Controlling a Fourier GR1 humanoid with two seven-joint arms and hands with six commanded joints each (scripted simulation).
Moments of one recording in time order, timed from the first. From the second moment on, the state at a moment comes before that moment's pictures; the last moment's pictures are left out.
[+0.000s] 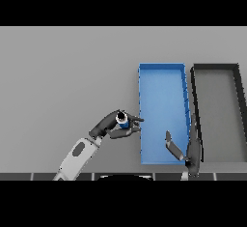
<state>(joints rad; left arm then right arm) -0.22 0.05 -0.51 -1.58 -0.01 -0.21 -0.07 0.49 0.02 0.18 -1.99 0.42 -0.21 -0.14</state>
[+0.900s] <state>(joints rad) -0.22 0.00 -0.46 -1.60 -0.07 -0.29 -0.04 -0.10 -0.16 0.34 -2.14 0.02 0.25 0.47</state>
